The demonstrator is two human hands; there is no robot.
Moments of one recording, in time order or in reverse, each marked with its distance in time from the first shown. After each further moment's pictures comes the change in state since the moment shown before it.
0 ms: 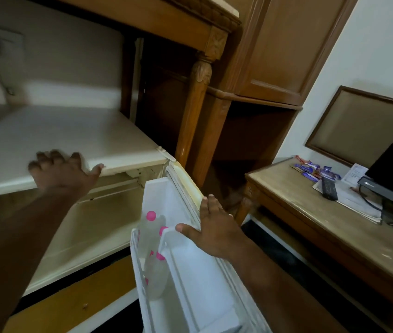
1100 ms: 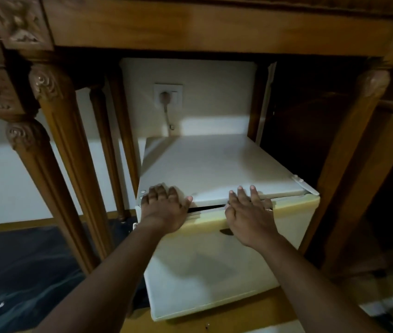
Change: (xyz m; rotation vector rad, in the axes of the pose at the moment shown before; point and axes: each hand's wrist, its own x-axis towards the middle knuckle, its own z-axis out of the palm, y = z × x) left_hand -0.023 -0.102 -0.012 -0.183 -0.289 -0.058; right_hand 0.143 -0.197 0.025 0.164 0.159 -0.389
